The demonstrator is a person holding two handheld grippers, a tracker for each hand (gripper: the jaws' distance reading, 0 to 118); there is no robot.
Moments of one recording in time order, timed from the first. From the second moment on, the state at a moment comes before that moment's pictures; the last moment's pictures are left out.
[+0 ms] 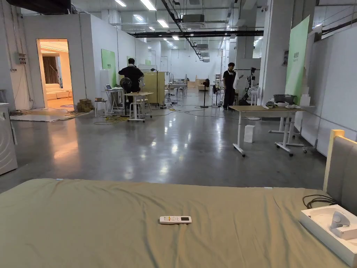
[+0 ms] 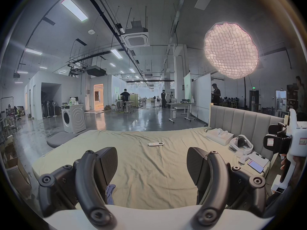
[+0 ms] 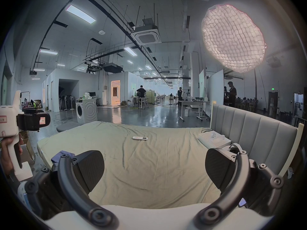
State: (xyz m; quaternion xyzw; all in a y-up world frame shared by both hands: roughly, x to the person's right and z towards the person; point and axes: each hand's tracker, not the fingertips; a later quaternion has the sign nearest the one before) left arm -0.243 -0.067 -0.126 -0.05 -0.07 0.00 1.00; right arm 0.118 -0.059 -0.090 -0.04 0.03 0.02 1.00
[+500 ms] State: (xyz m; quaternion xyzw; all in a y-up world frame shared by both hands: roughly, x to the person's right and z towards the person) left arm -0.242 -0.065 -0.127 -0.05 -0.07 0.00 1.00; right arm 0.117 -0.057 -0.091 -0.05 0.02 0.02 1.00
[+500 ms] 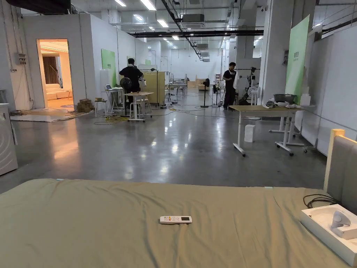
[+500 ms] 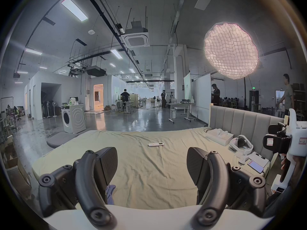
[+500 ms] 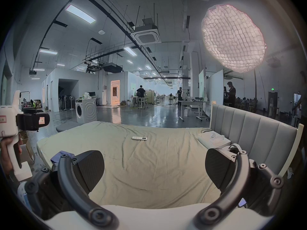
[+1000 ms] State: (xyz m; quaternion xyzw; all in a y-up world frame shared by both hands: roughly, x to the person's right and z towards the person) left arm -0.243 -0.061 -0.129 -0.05 -0.07 0.01 1.00; right arm 0.128 -0.044 -0.119 -0.22 -0.01 -0.18 0.96
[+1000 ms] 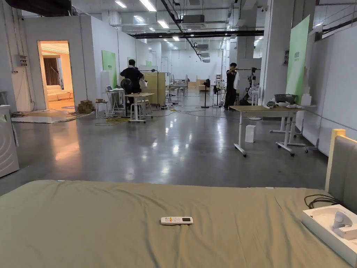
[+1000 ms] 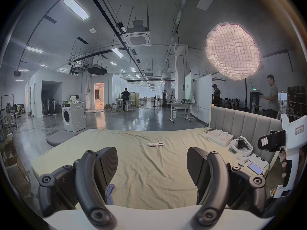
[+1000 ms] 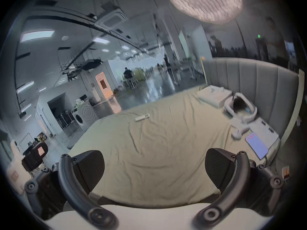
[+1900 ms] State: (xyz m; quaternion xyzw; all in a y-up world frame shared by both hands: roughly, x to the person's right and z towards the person) left arm -0.236 -0.061 -0.130 -0.05 -0.08 0.01 1.00; right arm 0.140 -0.061 -0.112 -0.11 -0.01 -0.12 0.99
